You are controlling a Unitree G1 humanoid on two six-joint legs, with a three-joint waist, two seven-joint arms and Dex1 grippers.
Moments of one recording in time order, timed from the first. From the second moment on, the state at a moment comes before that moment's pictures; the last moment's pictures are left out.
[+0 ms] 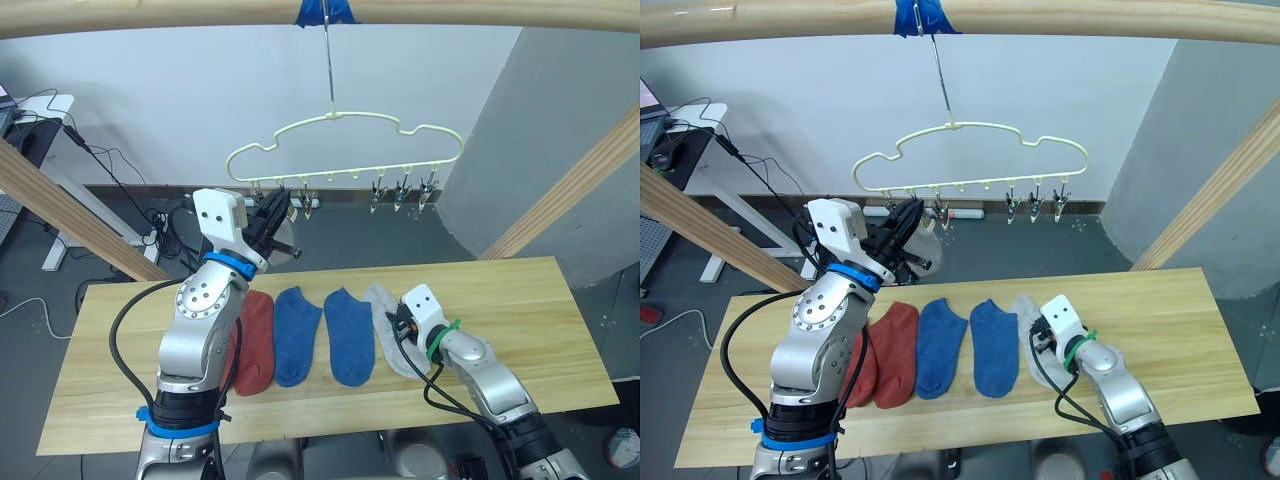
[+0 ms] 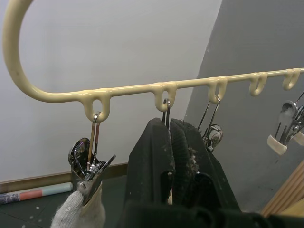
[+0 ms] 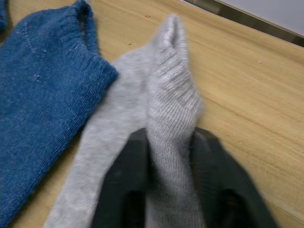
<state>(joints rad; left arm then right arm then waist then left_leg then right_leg) -0.32 0.24 0.06 -0.31 -0.28 0.33 -0.30 -0.15 -0.30 0.24 0.04 0.02 0.42 0.37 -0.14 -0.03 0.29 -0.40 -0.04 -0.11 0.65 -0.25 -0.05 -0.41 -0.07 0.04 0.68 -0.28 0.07</state>
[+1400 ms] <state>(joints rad) -0.36 0.36 0.21 -0.44 -0.82 0.77 -0.35 -0.45 -0.33 0.31 -0.17 0.16 0.39 0.78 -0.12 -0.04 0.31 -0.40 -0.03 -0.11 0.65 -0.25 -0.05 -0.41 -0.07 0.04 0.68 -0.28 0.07</state>
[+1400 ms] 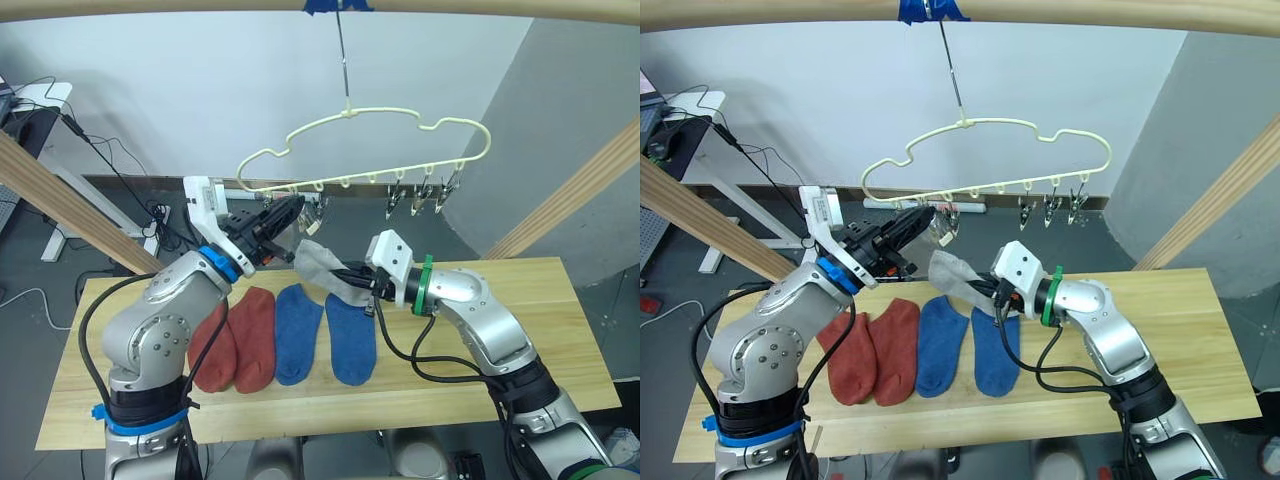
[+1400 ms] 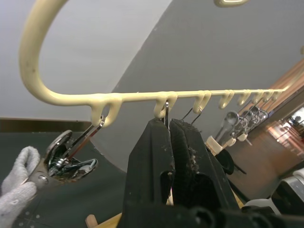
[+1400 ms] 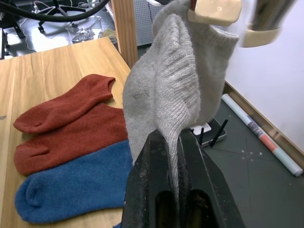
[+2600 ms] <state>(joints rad) -0.33 0.38 0.20 -0.44 -0.80 0.73 -0.38 -0.50 -0.26 0.28 -0.11 0.18 0.39 0.76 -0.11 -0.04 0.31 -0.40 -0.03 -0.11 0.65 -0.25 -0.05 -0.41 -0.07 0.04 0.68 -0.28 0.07</state>
